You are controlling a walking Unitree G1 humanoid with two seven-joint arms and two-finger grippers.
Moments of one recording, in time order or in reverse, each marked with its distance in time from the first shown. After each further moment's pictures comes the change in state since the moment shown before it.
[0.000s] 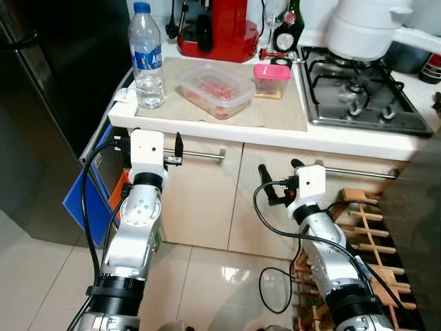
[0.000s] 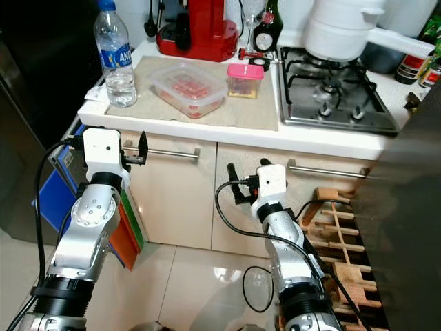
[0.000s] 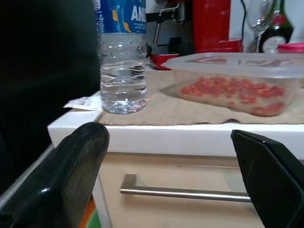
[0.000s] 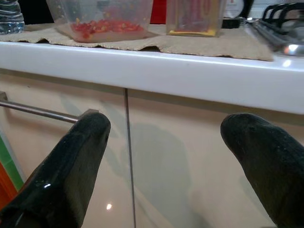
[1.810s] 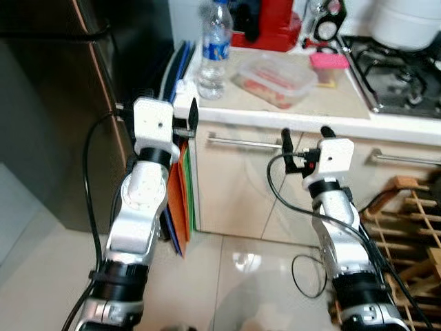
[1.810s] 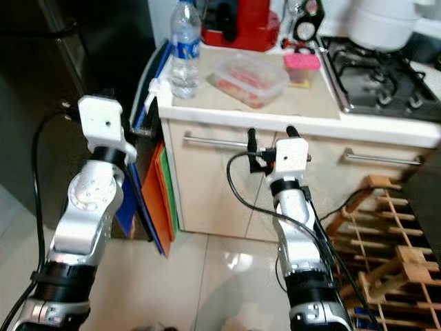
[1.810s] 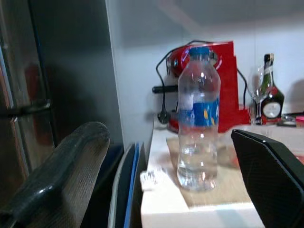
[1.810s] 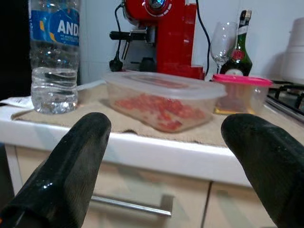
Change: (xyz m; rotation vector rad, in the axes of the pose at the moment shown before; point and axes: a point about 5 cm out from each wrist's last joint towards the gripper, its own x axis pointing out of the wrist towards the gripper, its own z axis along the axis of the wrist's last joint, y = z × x) left arm 0.008 -0.014 0.067 -0.005 -0.303 -0.123; right arm 0.014 -0.015 0.058 -0.088 -0.233 -0.164
